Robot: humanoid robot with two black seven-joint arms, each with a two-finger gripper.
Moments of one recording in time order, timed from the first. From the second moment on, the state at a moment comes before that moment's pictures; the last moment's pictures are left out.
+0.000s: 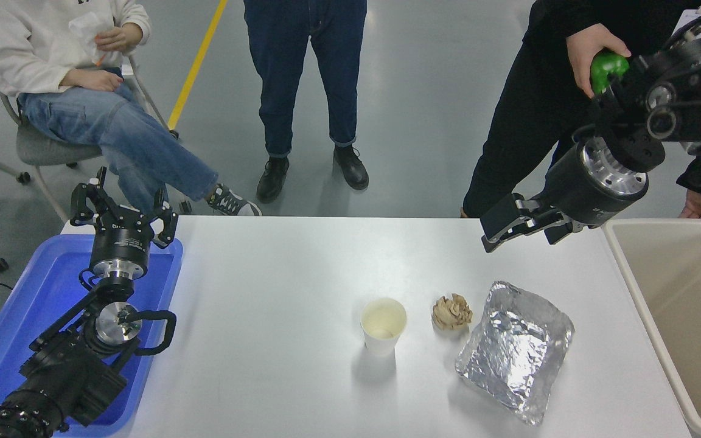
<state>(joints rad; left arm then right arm) -0.55 0.19 -1.04 -0.55 0.03 -0.40 -0.56 2.33 -0.40 -1.18 1.56 -0.27 0.71 0.03</state>
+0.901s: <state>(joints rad) -0.55 0.19 -1.04 -0.55 0.03 -0.40 -0.56 2.38 -0.27 -1.25 1.59 -0.17 0.64 0.03</state>
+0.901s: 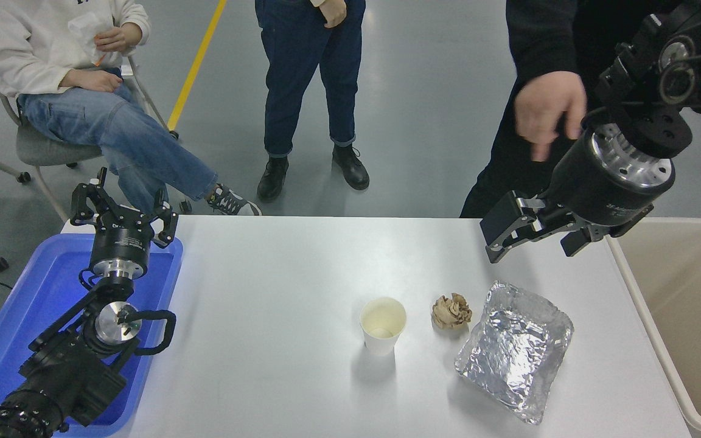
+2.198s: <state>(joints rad) -0.55 0.19 -1.04 -0.55 0.03 -0.40 -0.56 1.55 -0.01 -0.89 1.03 -0.29 0.37 0.02</state>
